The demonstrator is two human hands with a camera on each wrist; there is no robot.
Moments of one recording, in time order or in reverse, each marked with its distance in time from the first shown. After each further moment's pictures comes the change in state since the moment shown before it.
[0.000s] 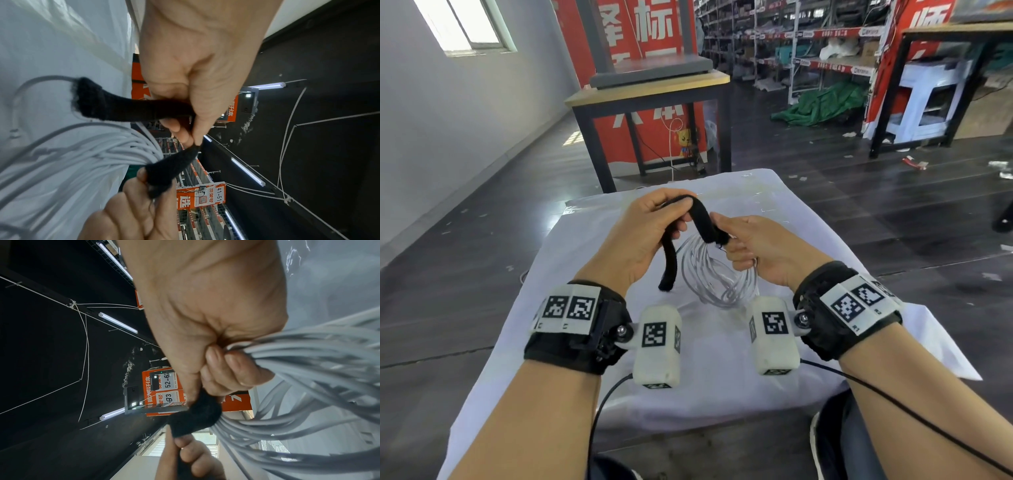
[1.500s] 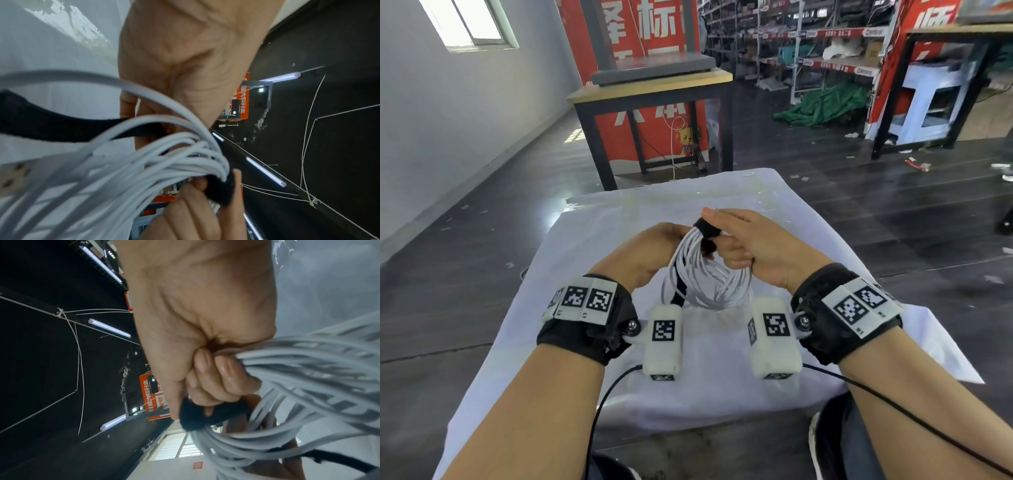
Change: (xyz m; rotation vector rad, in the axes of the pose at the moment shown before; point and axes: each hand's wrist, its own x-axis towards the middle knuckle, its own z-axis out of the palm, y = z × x) left_hand 0.006 -0.018 0.003 0.468 -0.214 -0.209; right_hand -0.005 -0.004 0.008 0.019 -0.136 -0.111
